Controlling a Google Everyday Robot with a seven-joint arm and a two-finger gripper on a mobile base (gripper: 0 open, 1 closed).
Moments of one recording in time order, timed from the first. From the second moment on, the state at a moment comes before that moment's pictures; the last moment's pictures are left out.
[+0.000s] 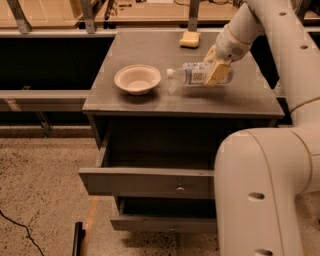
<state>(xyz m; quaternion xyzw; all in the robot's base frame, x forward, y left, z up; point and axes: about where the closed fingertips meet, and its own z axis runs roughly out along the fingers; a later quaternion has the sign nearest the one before) 0.731 -0.169 0.875 -0.70 0.68 0.06 0.22</state>
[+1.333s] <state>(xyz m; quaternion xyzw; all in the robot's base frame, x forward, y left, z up) 0.665 -0.166 0.917 -0.66 0.70 0.08 0.25</state>
